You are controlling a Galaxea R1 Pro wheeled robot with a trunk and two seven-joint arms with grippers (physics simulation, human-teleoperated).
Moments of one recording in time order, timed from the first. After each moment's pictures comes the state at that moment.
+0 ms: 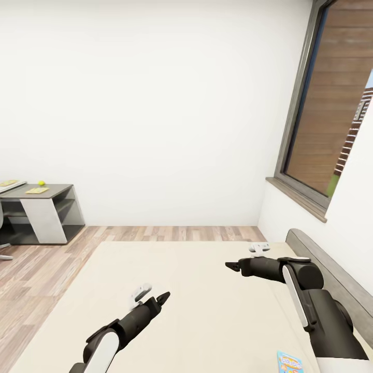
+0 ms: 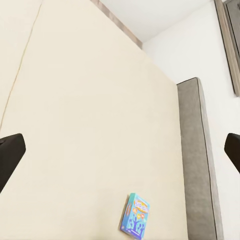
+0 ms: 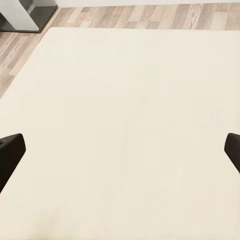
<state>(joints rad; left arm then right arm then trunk) -0.13 -0.01 -0.20 -1.39 0.92 0.48 0.15 -0.46 -0.09 -0.05 -1.50 0.04 1.04 0.61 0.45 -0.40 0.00</state>
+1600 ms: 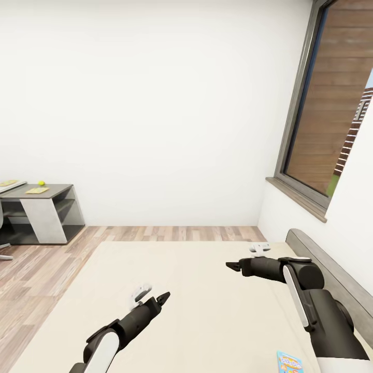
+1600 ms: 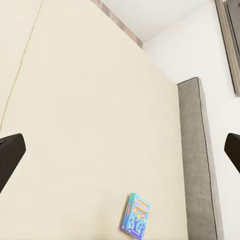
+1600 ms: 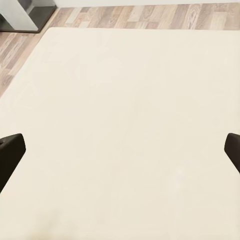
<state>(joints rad) -0.13 -0.01 -0.20 -1.39 0.92 0.48 0.15 -0.46 -0.10 -0.05 -1.50 0.04 1.04 0.61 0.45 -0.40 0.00</state>
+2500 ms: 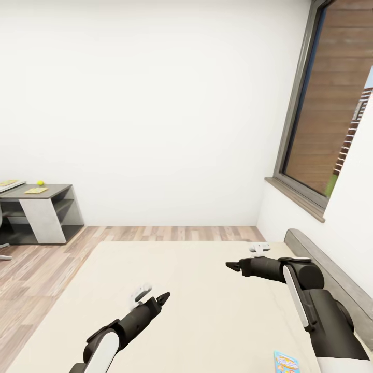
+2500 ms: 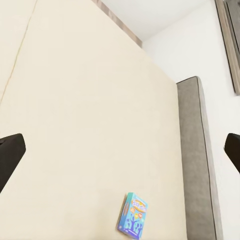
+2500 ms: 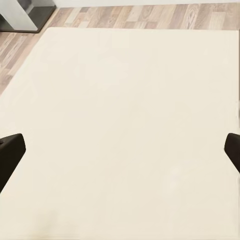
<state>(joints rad) -0.13 -0.01 -0.20 -1.39 0.92 0.48 0.15 -0.46 -0.10 -0.05 -1.50 0.04 1.04 0.62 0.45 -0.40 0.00</state>
